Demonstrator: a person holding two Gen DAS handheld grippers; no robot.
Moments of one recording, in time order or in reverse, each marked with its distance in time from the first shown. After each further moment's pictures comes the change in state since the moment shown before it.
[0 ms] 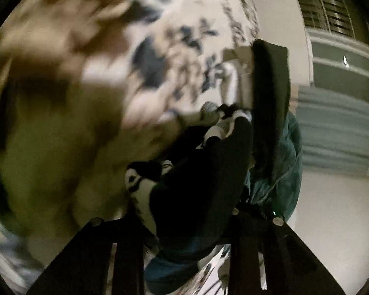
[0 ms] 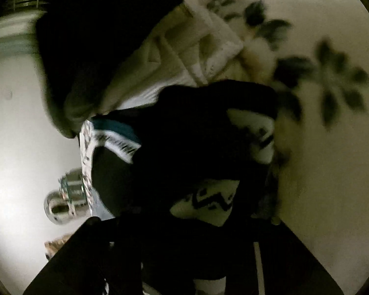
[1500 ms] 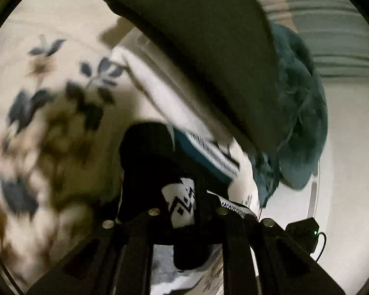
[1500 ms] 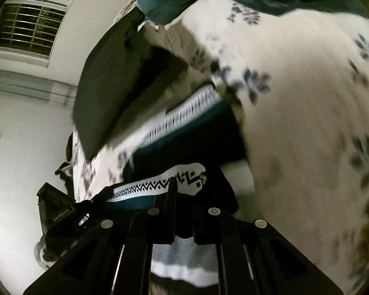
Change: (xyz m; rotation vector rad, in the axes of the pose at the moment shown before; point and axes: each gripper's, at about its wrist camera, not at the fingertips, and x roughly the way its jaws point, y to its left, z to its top) left arm 0.142 -0.125 0.065 0.368 0.351 0.204; right arm -0.075 0.054 -0.053 0.132 -0.340 -0.136
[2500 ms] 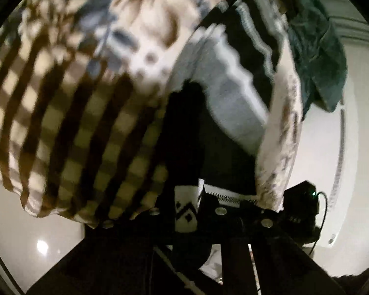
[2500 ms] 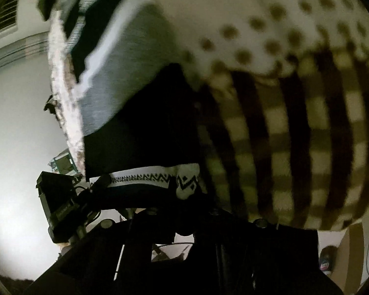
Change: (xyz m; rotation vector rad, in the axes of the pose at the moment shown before) left arm -0.140 0.139 -0.410 -0.035 0.147 0.150; right arm -0.090 -0.176 -0.421 0.155 0.491 0.023
